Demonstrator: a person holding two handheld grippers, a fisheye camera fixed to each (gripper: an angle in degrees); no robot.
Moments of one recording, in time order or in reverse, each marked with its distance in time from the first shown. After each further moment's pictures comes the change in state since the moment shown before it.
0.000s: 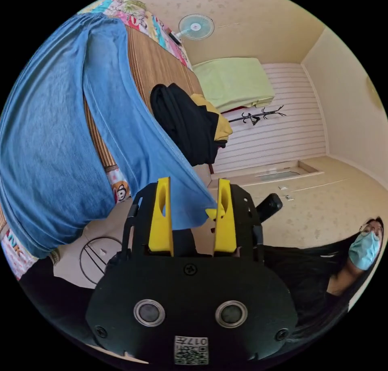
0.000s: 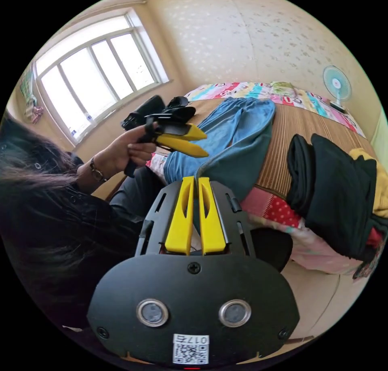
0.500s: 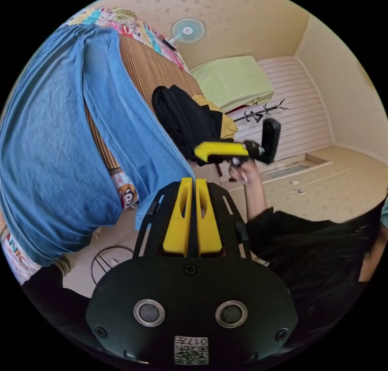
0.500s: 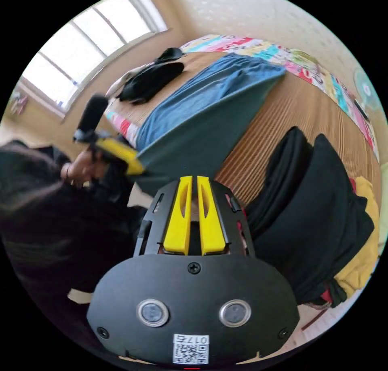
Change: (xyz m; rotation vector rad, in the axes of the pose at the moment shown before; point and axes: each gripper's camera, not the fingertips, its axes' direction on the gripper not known) left arm 0.002 0.021 -0.014 0.045 -0.079 0.099; right arm 0.141 -0.064 0.105 -0.402 -0.005 -0.049
